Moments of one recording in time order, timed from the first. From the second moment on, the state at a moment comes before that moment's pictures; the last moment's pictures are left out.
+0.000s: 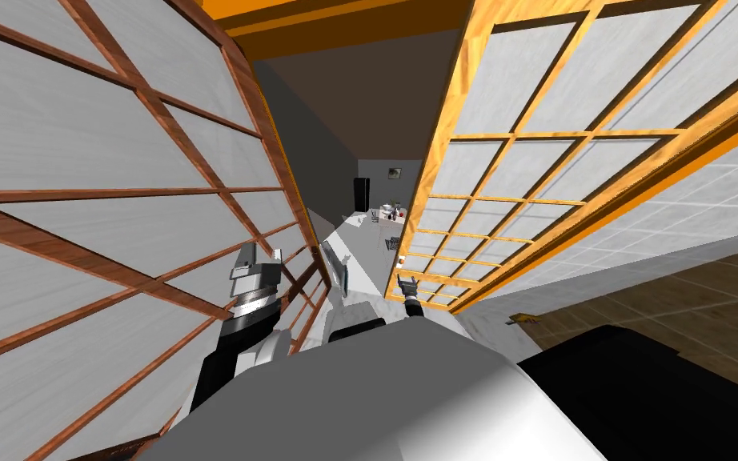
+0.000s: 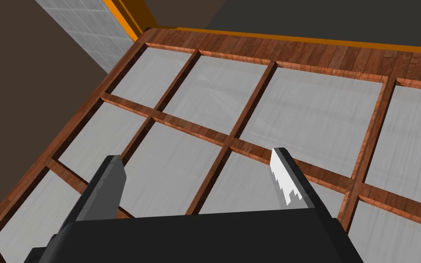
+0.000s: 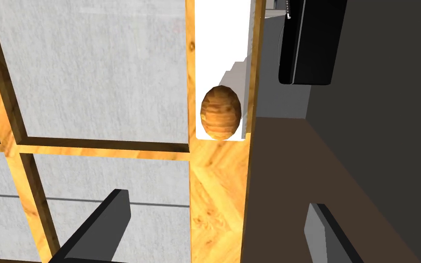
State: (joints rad) arm 0.19 -0.08 -0.15 -0.96 -0.21 -0.78 1.60
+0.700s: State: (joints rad) arm 0.20 -0.17 -0.20 -0.87 -0.24 -0.83 1.51
